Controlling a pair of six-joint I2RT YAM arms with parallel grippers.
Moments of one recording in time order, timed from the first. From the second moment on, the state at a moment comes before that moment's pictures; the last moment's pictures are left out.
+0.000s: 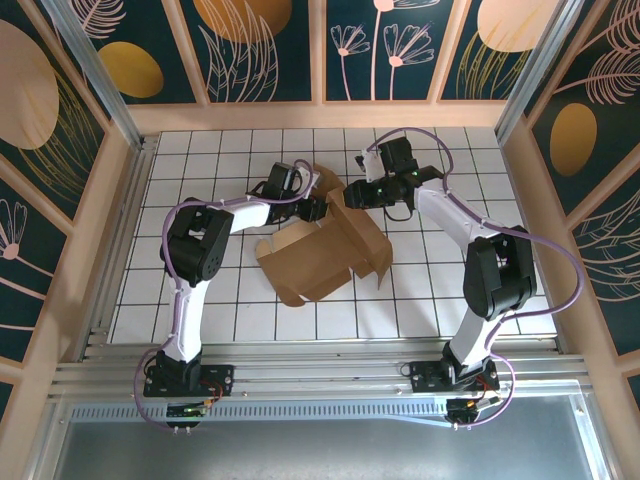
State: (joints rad) left arm -0.46 2.19 1.41 0.02 0.49 -0.13; right arm 0.40 1.74 1.39 -0.55 -0.44 0.18
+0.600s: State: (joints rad) left arm -0.45 2.19 1.41 0.01 0.70 0.03; right arm 0.40 1.74 1.38 -0.54 -0.43 0.20
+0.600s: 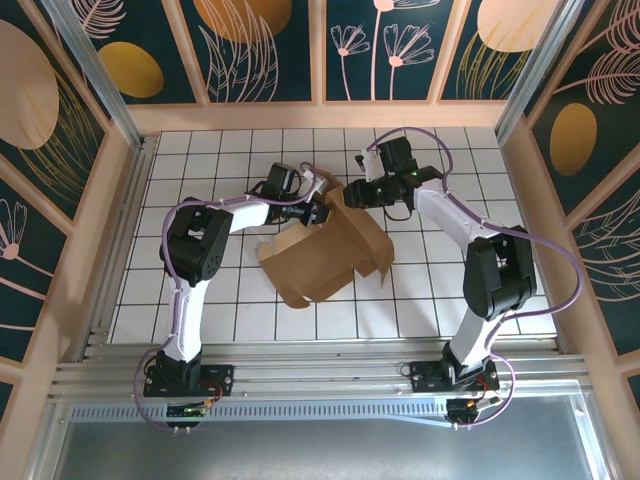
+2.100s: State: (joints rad) left arm -0.46 1.85 1.14 0.21 0.59 -0.12; right arm 0.41 1.74 1.36 -0.50 -0.44 0.23
